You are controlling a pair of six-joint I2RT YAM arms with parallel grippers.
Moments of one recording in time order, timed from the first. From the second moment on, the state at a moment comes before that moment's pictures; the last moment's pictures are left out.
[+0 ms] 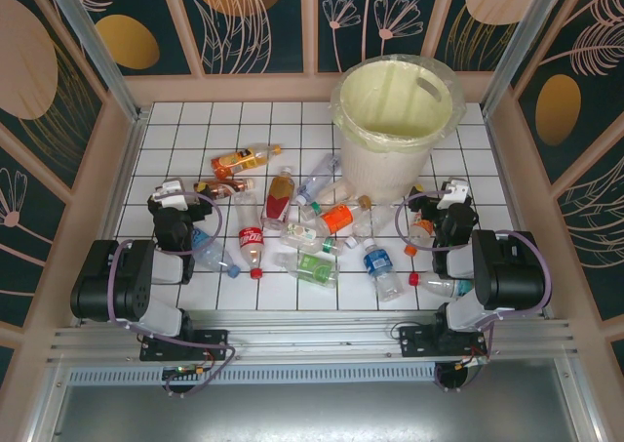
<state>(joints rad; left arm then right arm) -0.01 1.51 0.22 1.15 -0.17 -0.10 -0.03 1.53 0.22 1.11 -0.02 0.13</state>
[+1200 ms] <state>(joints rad) -0.14 0.91 0.40 0.30 0.14 -0.54 0.52 0.75 0.46 -0.06 0.35 0.48</state>
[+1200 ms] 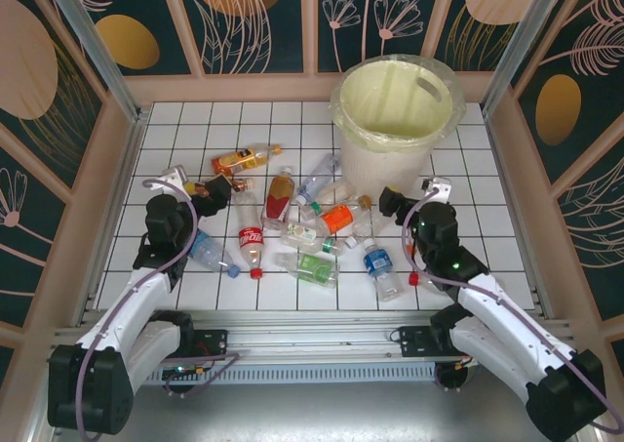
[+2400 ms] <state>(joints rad) -0.29 1.01 0.44 0.43 0.65 -0.69 0.93 1.07 0.66 -0.93 0.12 0.92</state>
